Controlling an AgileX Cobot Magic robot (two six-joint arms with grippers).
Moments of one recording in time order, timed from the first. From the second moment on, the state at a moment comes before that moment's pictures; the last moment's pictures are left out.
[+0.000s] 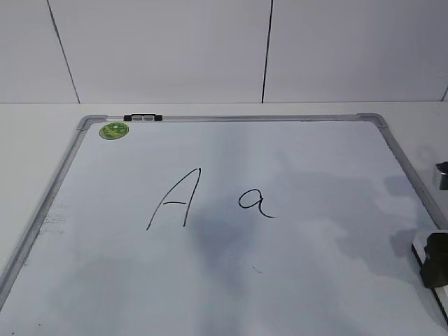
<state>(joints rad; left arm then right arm) -0.04 0.01 -0.51 -0.04 1.10 0.02 0.02 1.47 -0.65 0.04 0.64 -0.10</state>
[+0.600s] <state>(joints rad) -0.04 0.01 -0.51 -0.04 1.10 0.02 0.02 1.47 -0.65 0.04 0.64 -0.10</state>
